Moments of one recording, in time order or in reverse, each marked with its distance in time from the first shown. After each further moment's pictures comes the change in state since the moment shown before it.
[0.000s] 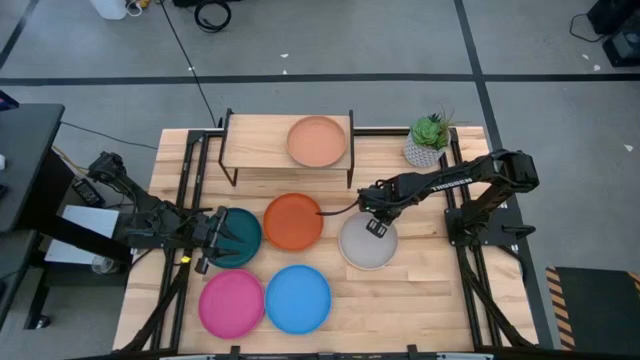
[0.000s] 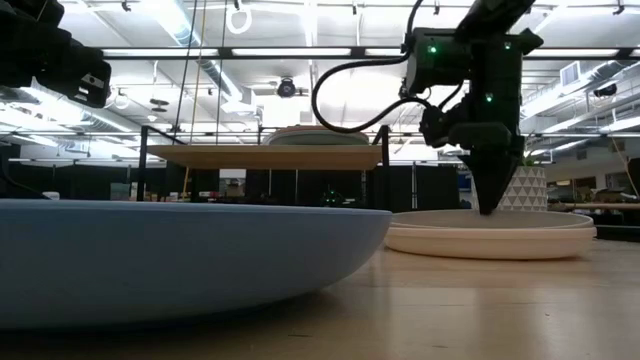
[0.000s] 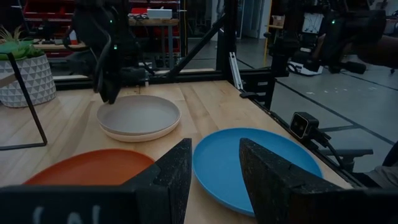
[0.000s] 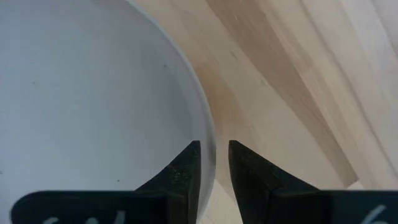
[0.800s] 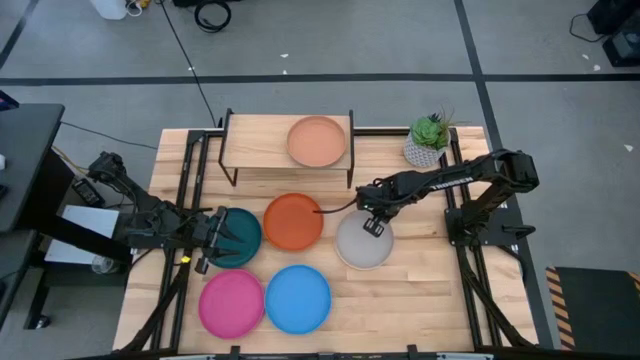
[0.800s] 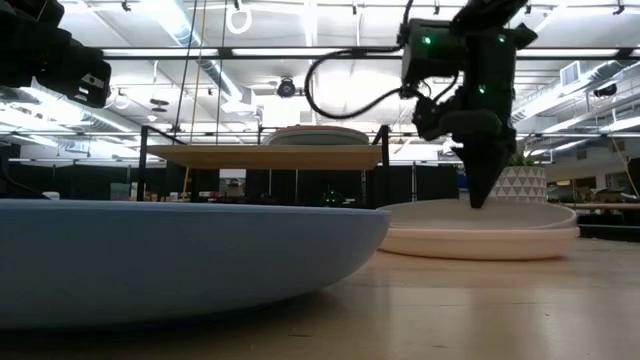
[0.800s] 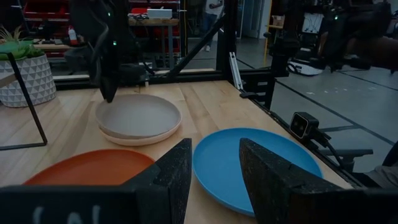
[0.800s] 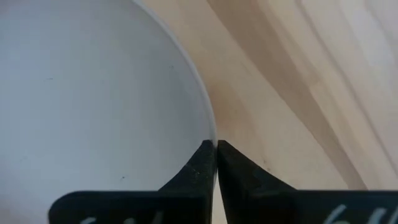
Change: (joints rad) left arm 0.000 0.000 0.000 0.000 0.000 -0.001; right arm 0.000 0.000 0.036 0.004 -0.016 -0.006
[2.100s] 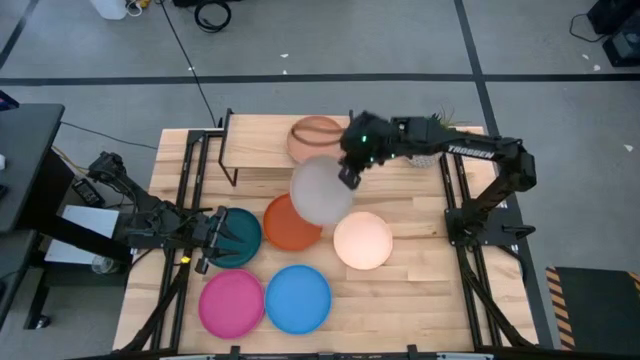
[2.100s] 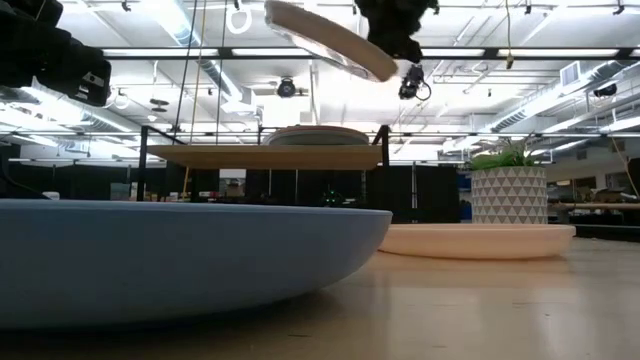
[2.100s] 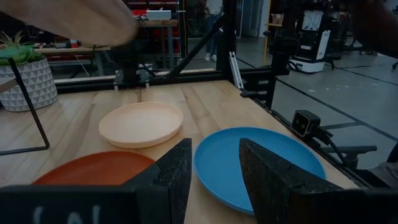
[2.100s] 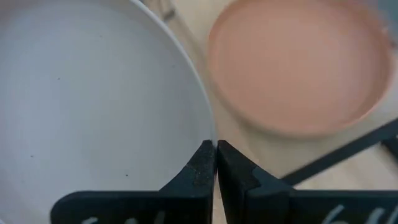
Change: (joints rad) left arm 0.001 0.000 0.000 0.001 0.000 0.024; right arm -0.167 0.000 0.645 -0.063 -0.043 -0.307
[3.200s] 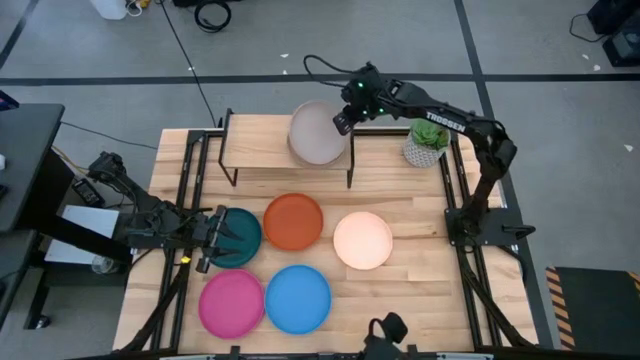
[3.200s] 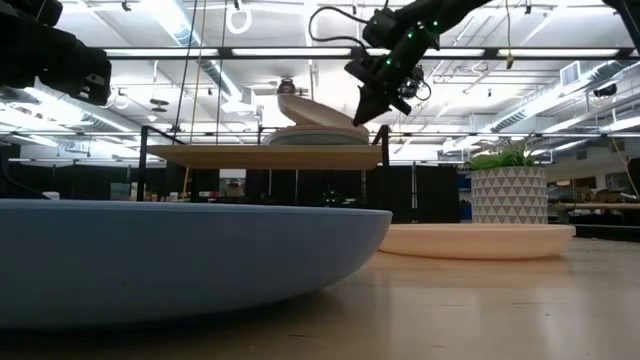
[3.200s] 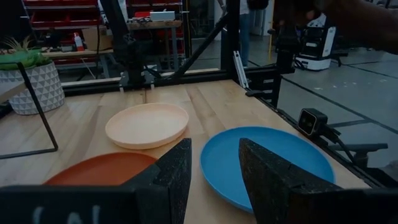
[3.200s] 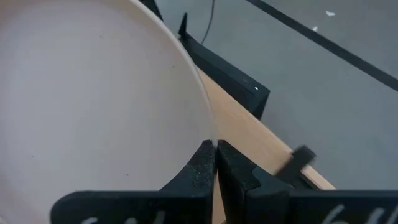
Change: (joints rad) left arm 0.000 0.000 0.000 0.000 -0.019 0.026; right arm -0.413 0.187 0.039 0.234 -0.114 -0.109
